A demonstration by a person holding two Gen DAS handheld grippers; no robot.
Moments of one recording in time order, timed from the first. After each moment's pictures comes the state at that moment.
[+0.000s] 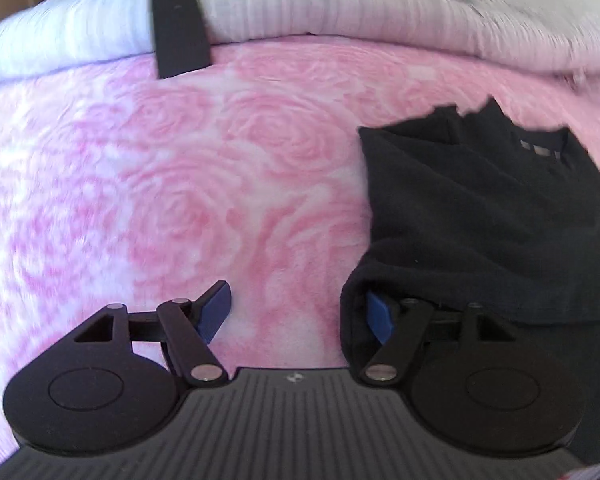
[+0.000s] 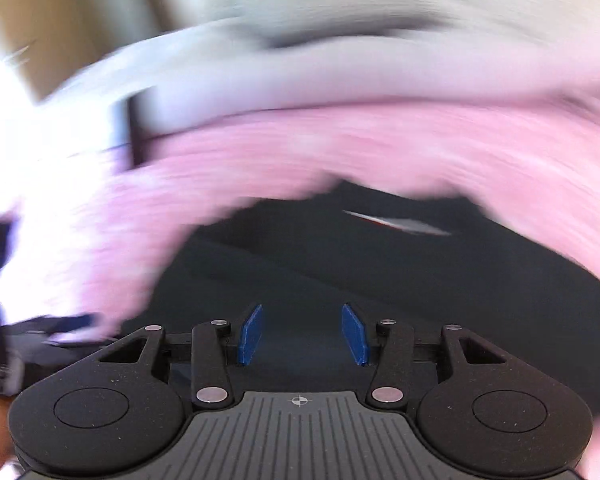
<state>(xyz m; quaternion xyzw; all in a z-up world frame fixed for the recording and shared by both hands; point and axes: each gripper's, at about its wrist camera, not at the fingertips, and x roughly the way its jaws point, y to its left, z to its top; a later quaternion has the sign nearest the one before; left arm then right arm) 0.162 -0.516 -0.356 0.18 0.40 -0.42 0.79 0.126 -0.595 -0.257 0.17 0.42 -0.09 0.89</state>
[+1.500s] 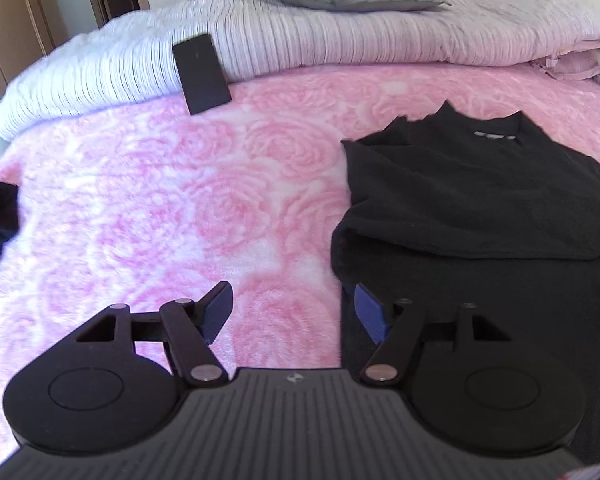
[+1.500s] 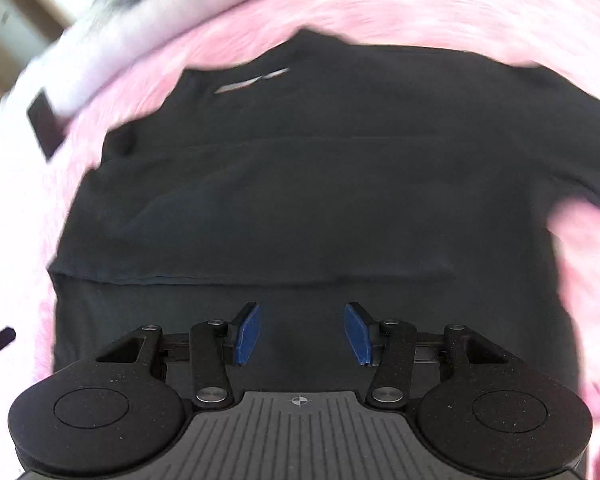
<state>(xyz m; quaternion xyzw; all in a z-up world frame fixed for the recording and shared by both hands) 0.089 -0.447 -0.266 0.24 0.35 -0.42 0.80 -0.057 -0.624 -0.300 0.34 0.45 -0.26 0.78</state>
